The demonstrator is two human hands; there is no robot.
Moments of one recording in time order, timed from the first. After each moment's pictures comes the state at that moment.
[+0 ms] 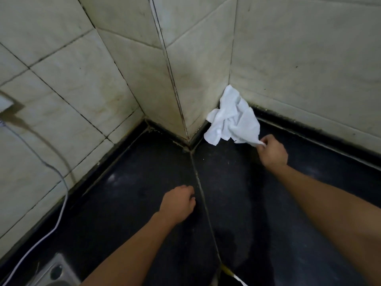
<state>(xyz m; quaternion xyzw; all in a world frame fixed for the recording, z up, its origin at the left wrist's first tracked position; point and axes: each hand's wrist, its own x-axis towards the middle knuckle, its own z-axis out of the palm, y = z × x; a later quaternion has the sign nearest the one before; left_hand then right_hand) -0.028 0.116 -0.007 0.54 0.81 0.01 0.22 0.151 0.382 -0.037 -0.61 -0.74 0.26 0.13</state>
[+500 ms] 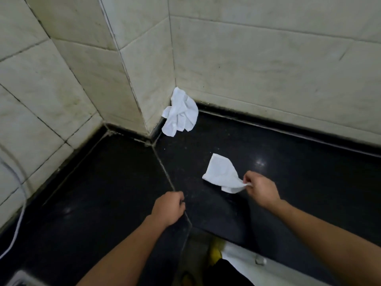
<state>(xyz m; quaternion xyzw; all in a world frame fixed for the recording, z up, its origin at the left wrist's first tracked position) 0.057 0.054 -0.009 0.61 0.75 0.04 0.26 0.334 0.192 -0.009 -0.56 -0.80 0.20 0.03</state>
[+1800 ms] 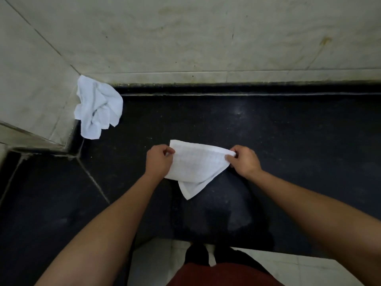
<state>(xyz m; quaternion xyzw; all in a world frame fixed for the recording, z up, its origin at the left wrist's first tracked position) 0.239 0.251 -0.020 0.52 0.78 0.19 0.29 0.509 0.271 -0.064 -0.68 -0.61 0.38 0.13</state>
